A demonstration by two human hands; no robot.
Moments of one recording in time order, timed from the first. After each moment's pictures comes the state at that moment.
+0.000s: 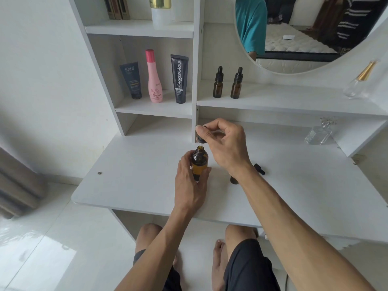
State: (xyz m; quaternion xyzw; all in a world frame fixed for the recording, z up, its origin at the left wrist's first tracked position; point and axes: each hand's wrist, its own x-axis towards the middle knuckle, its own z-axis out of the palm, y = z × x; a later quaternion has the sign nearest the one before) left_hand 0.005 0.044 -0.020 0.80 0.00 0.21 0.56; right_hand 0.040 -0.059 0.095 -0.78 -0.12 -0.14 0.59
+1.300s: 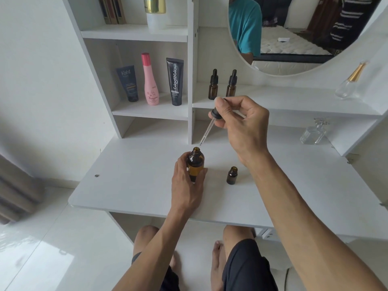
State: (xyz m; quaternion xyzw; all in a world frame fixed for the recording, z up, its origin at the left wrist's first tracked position) left_hand 0.004 0.044 -0.019 0.81 0.01 0.20 0.55; right_hand 0.033 -0.077 0.141 -0.65 -0.09 -0.19 0.73
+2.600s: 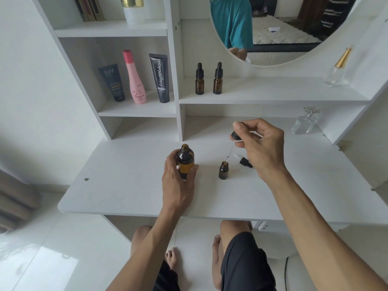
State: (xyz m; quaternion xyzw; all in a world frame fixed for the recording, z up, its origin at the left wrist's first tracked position) left_hand 0.004 0.044 -0.019 0.81 0.02 0.20 0.55; right_hand 0.021 -0.148 0.090 -0.72 0.01 -0.20 0.67
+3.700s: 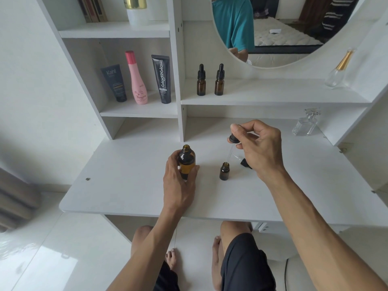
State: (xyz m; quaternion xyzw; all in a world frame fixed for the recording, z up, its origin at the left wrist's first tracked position) left_hand 0.006 0.045 -0.022 0.82 0.02 0.21 0.54; right_hand 0.022 -0.143 0.093 -0.77 -0.01 -0.20 0.61
